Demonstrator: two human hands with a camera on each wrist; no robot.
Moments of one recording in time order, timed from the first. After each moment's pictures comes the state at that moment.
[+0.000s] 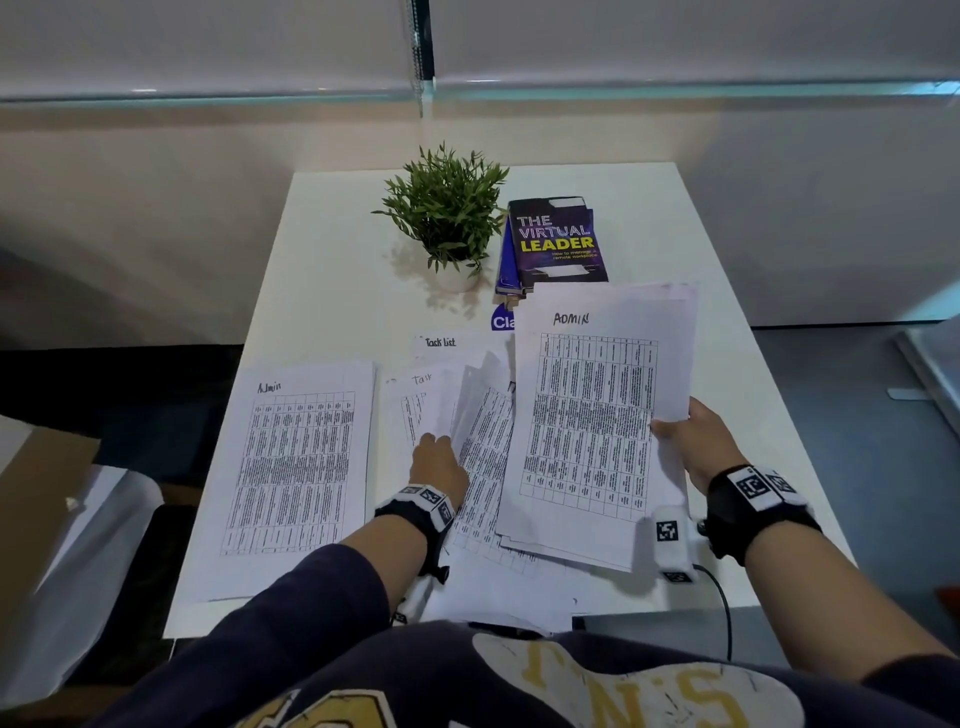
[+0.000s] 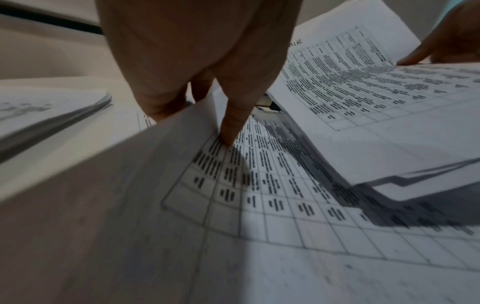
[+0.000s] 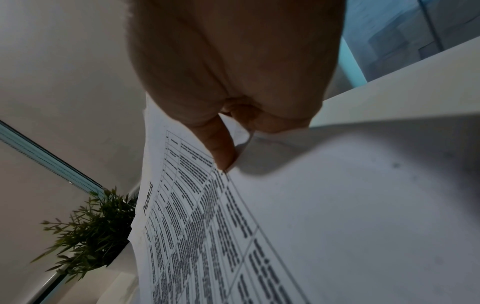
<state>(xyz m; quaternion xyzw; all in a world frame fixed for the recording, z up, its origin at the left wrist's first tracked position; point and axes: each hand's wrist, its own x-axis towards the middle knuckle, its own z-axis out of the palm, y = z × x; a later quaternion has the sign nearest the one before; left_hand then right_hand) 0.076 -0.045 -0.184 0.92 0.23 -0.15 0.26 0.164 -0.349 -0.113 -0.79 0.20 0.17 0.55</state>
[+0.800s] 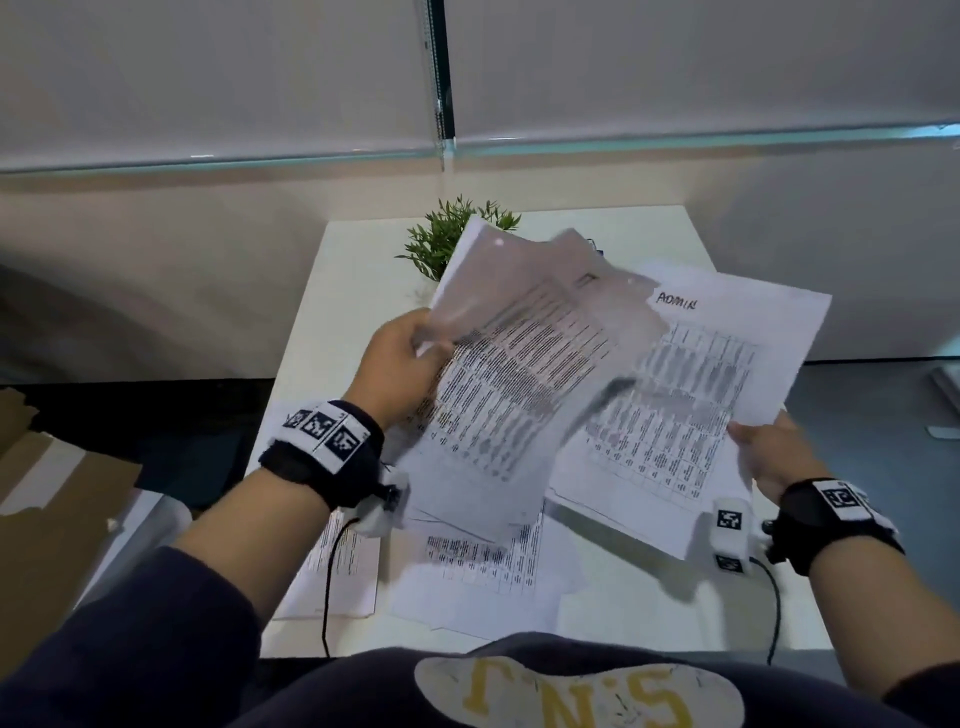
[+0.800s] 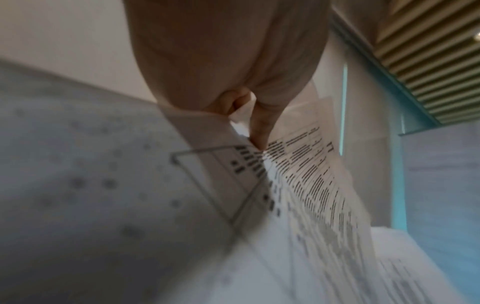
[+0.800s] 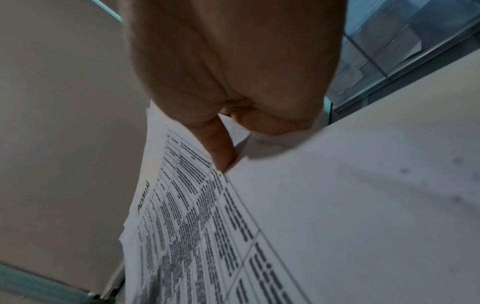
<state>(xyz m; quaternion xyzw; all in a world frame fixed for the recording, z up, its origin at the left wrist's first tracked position) 0.116 0.006 0.038 0.88 0.07 0.10 0.46 0.182 -0.395 -0.069 -0.76 0.25 0.08 0.59</state>
